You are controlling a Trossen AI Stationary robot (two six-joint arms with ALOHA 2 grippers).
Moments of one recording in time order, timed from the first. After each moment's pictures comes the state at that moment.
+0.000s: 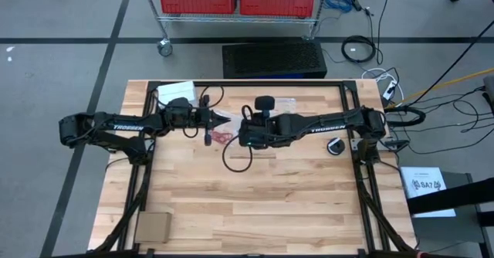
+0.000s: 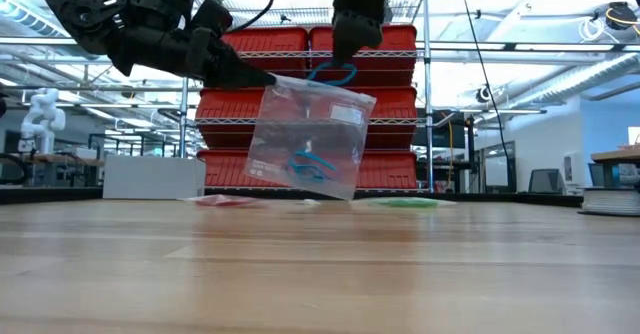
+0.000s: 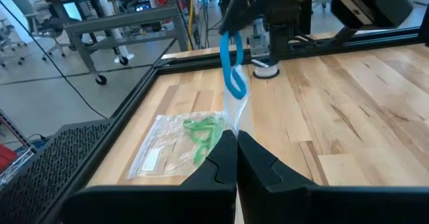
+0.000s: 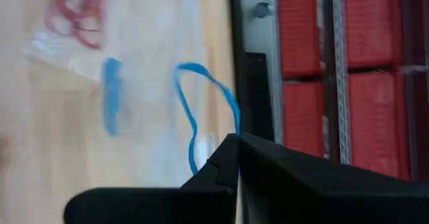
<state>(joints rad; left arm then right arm) 0.38 1.18 0.43 0.58 0.28 0.24 0.06 1.91 1.78 -0.99 0.80 -0.15</state>
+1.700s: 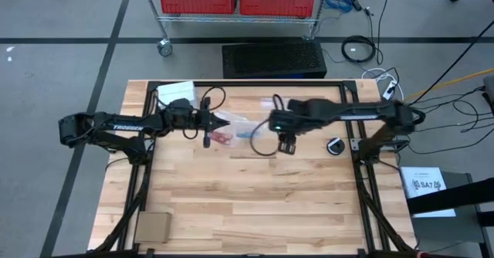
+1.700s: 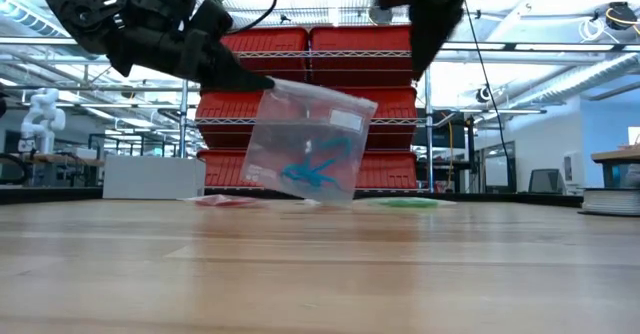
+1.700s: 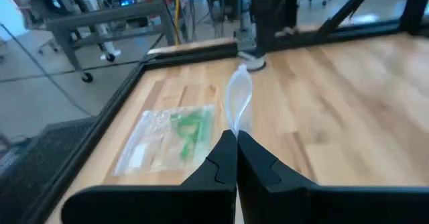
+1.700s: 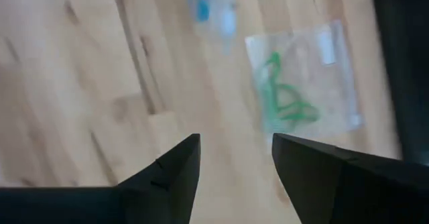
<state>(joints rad) 0.38 1.18 0.43 0.56 0.33 0.25 -0.04 1.68 1.61 -1.27 0.27 0.15</state>
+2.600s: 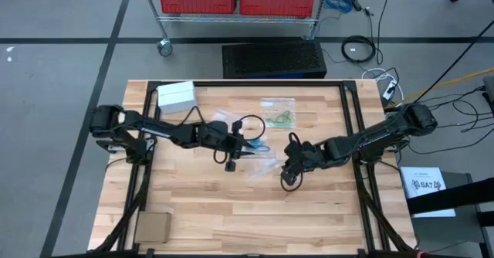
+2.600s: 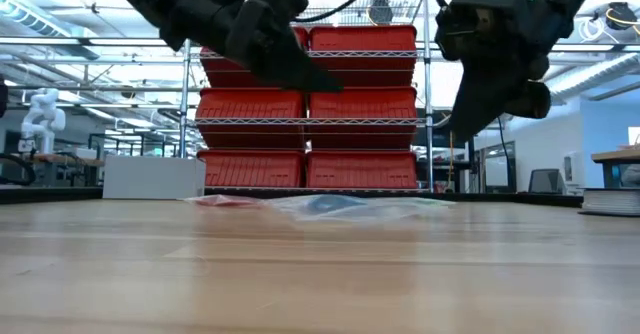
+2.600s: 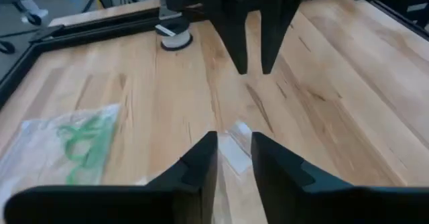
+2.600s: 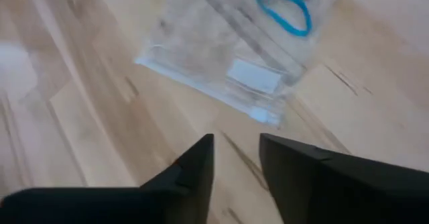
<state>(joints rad) 0.02 1.54 0.79 0.33 0.13 0.21 0.27 1.39 0.81 -0.41 0.23 0.96</state>
